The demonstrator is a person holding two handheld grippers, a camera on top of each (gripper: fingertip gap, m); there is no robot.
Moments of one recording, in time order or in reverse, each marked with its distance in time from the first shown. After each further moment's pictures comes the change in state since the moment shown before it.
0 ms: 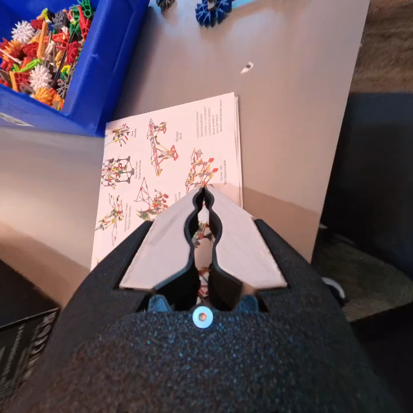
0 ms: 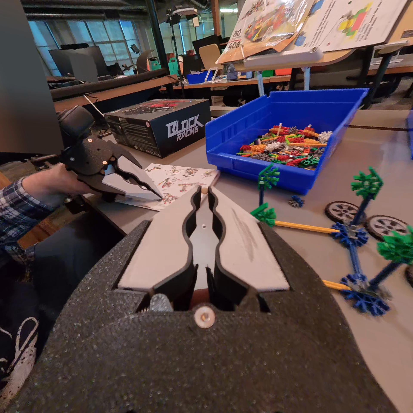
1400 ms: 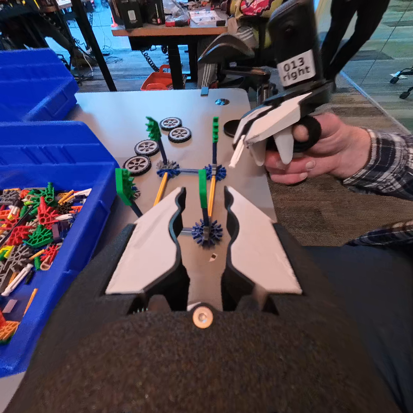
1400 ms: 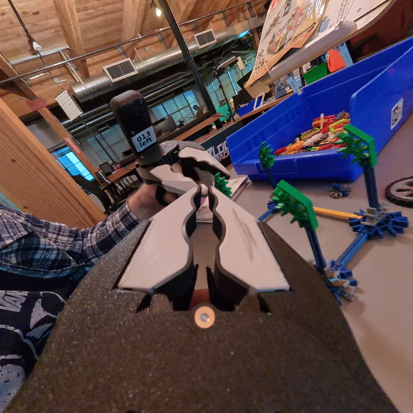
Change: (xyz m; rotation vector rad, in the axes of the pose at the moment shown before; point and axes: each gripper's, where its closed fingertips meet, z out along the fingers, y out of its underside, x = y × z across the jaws) left arm 0.018 -0.171 0.031 0.492 0.369 -0.090; right arm 0.018 0.005 -0.003 0.158 -0.259 0.334
